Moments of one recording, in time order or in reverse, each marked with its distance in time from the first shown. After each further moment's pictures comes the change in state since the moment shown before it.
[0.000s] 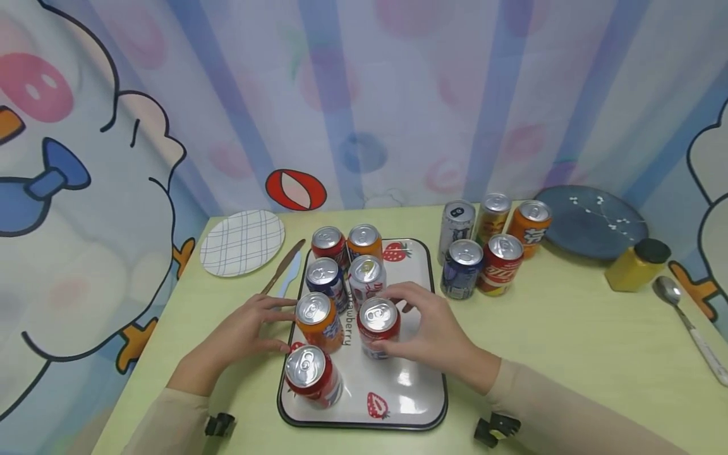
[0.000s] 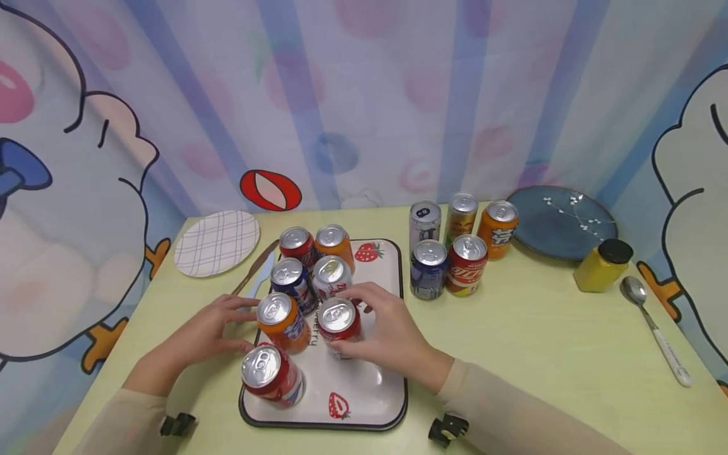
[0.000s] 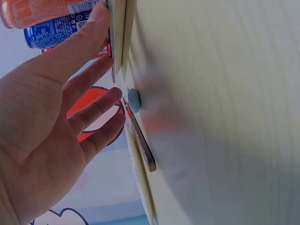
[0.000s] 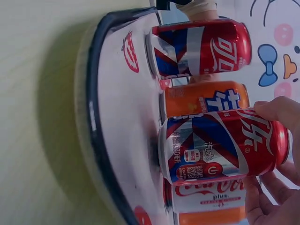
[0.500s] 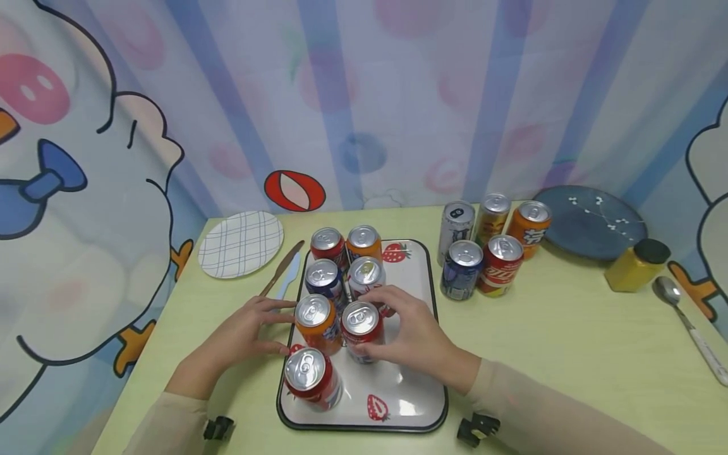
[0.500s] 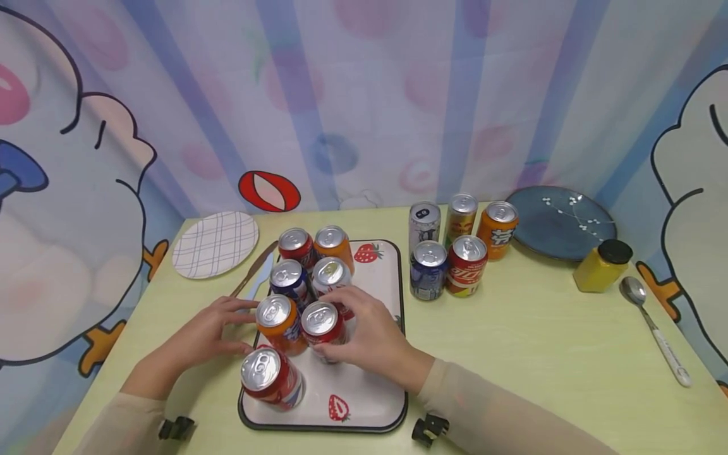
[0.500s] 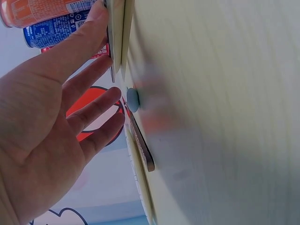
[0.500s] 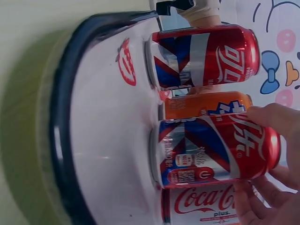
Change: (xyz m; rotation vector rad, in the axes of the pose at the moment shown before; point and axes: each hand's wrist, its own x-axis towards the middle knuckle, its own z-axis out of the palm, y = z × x) left_hand 0.000 -0.001 0.001 -0.011 0.002 -0.008; right_hand 0.011 -0.005 0.023 -0.013 -0.055 0.029
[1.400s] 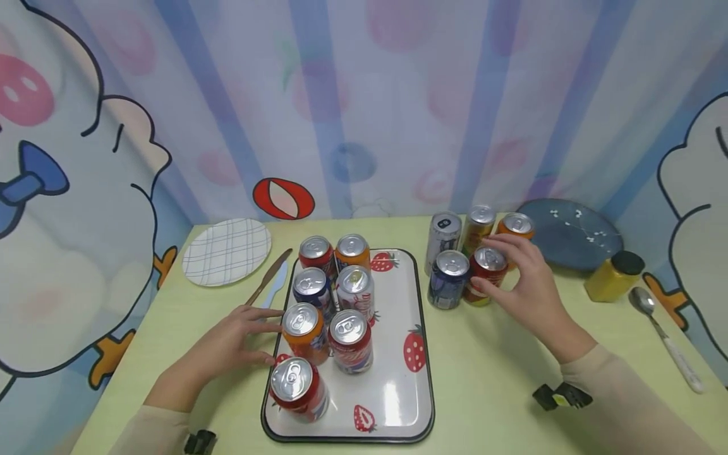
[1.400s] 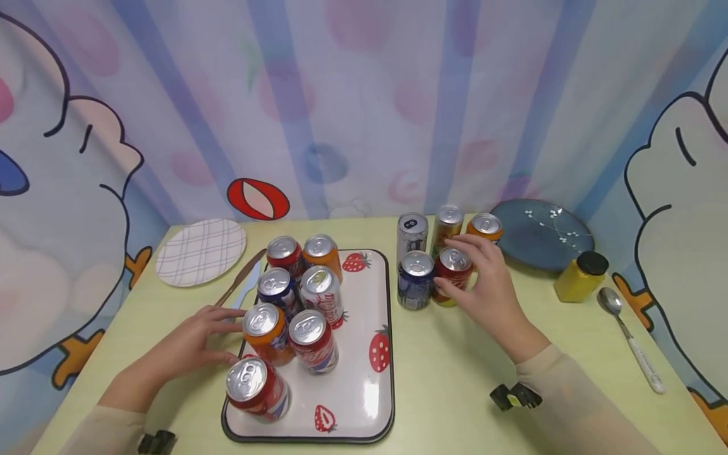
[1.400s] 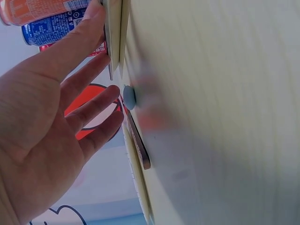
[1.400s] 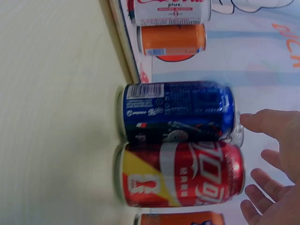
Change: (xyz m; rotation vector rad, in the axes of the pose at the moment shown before) left_hand -0.001 -0.001 0.003 -0.020 0.028 0.034; right_hand -0.030 0.075 -0.161 -0.368 0.334 0.055
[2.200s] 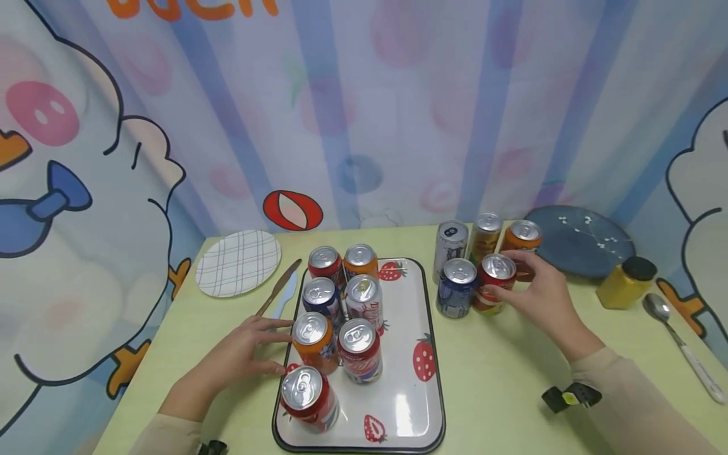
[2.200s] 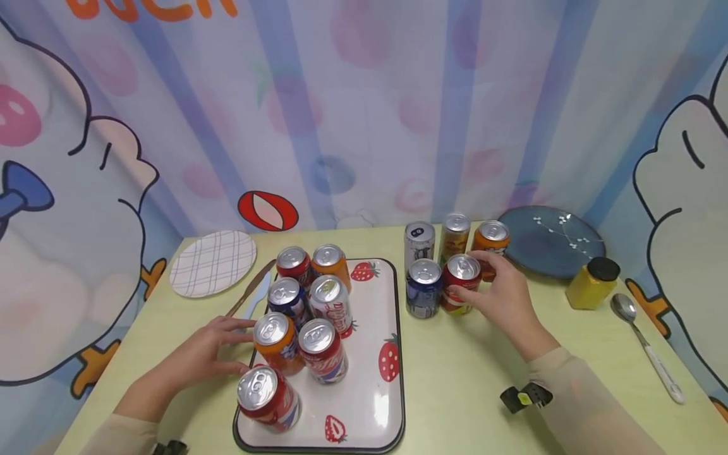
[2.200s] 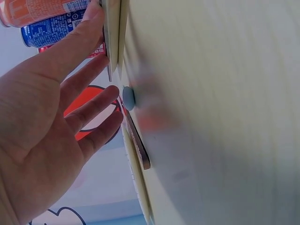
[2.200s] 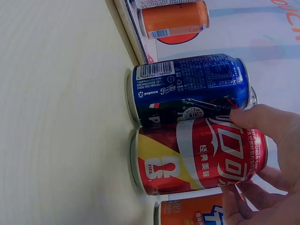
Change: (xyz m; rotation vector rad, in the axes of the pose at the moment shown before) left_hand 0.000 0.000 0.000 -0.030 -0.019 -0.046; right_hand -0.002 0.025 0.002 0.044 -0.095 0.309
